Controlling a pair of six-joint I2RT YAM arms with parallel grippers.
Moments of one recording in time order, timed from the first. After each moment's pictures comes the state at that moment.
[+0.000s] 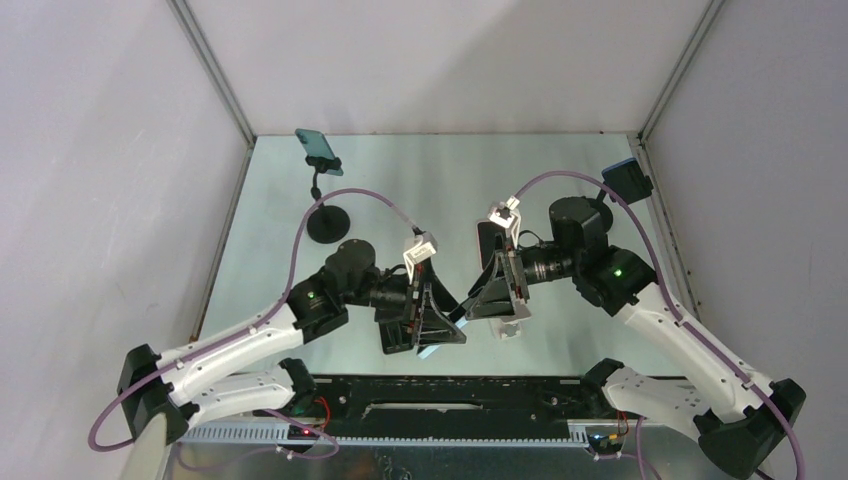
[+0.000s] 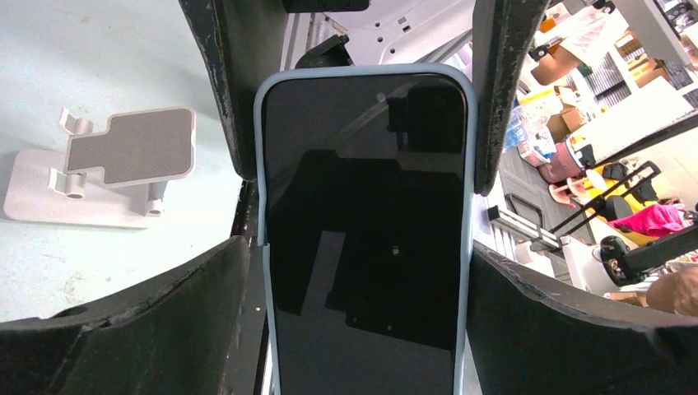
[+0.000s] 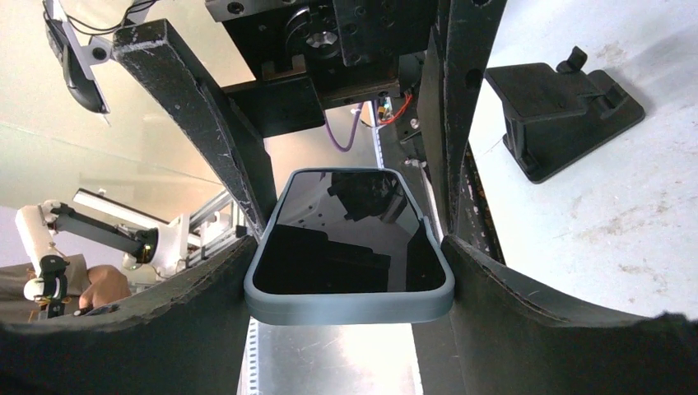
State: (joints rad) left arm -0.94 0.97 0.73 0.07 0.70 -0.53; right arm 0.64 0.98 0.99 -0.46 -0.99 0.42
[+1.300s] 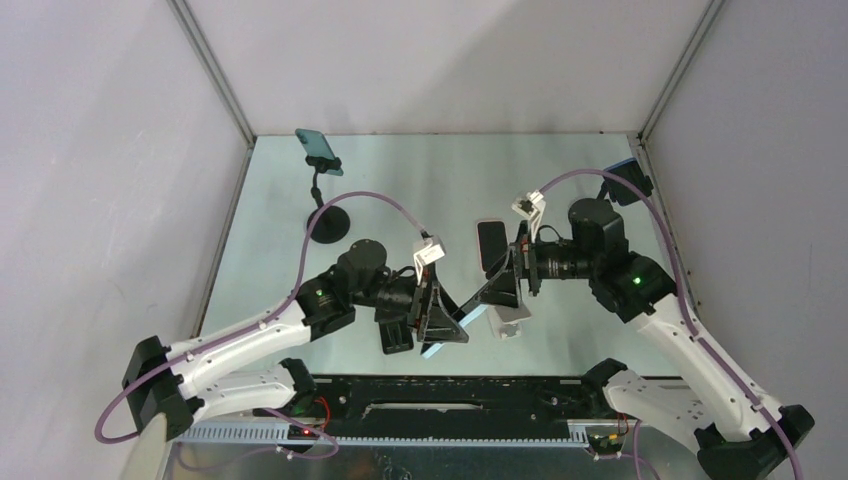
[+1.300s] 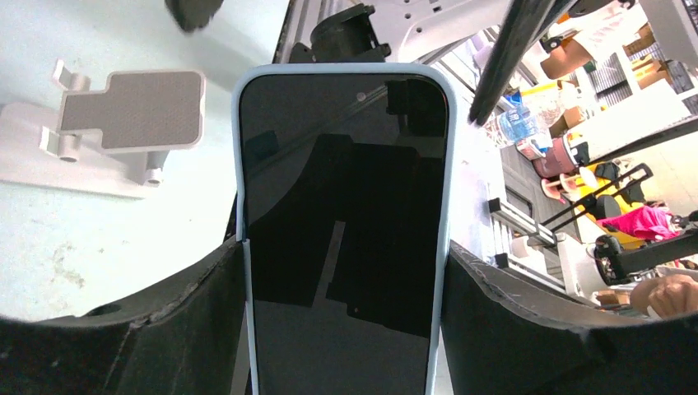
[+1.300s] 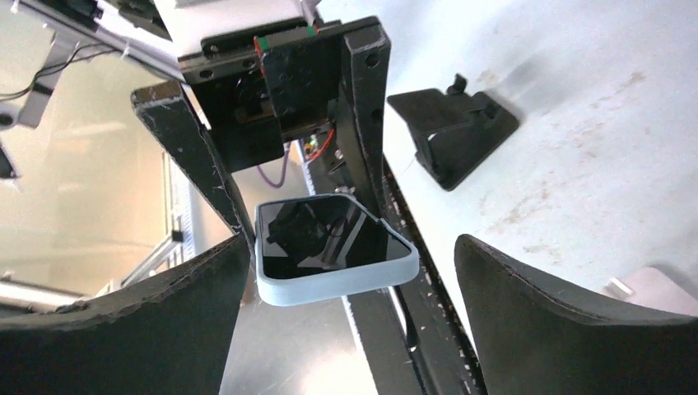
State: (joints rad) left arm -0.95 1.02 0.73 0.05 0.70 -0.55; right arm 0.57 0.92 0.98 -0.51 -0.85 0.37
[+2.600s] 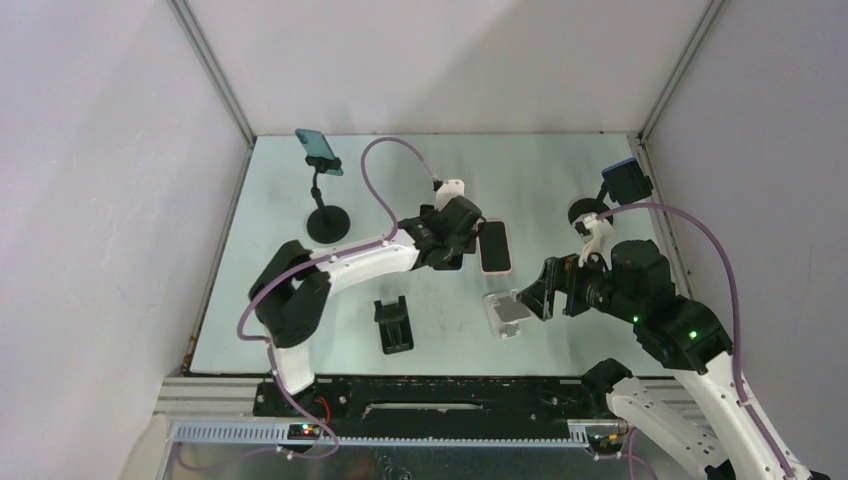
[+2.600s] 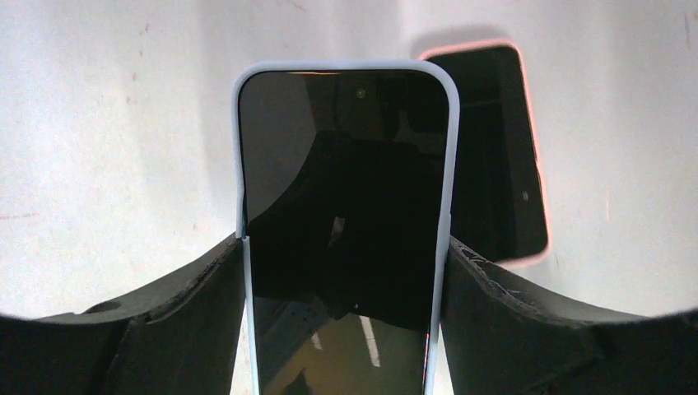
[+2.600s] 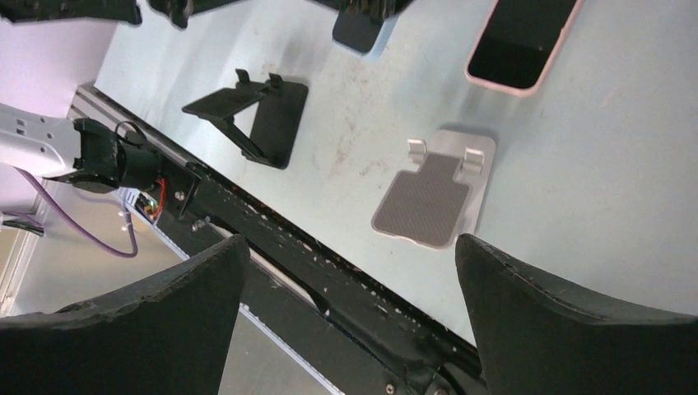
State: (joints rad) left arm -0.90 1.78 1.29 -0.33 -0.46 -0.63; right arm 0.53 0.64 0.98 -0.88 -0.25 0.39
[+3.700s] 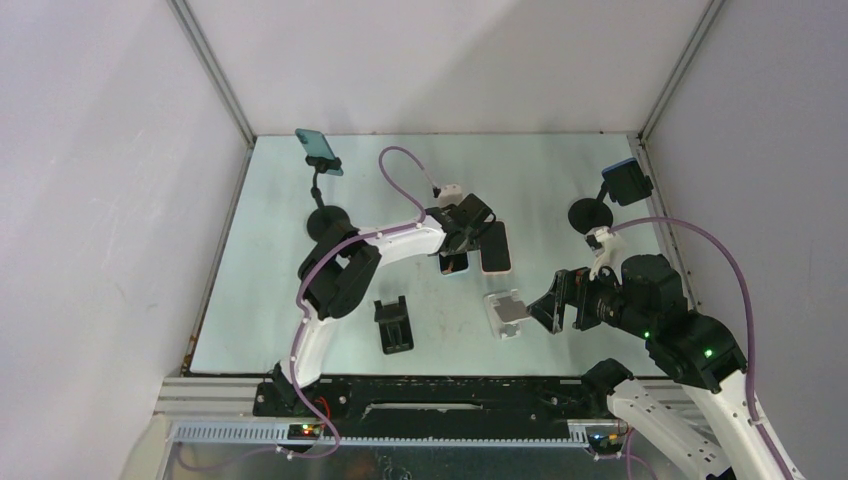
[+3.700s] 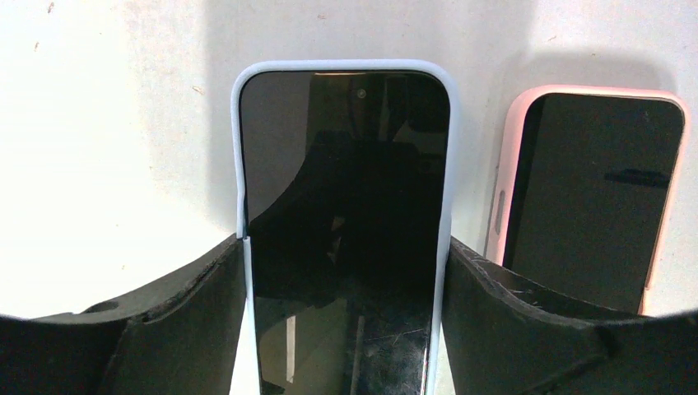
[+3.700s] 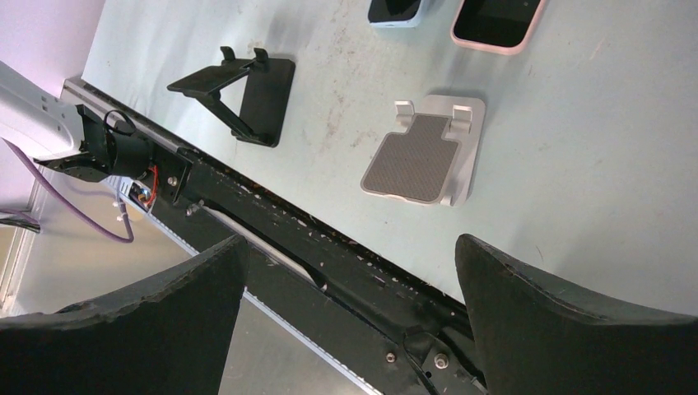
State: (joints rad) left arm -0.83 2.15 1.57 -0.50 -0.47 -0.87; right arm 0.53 0.56 0.98 -1.01 -0.21 0.42
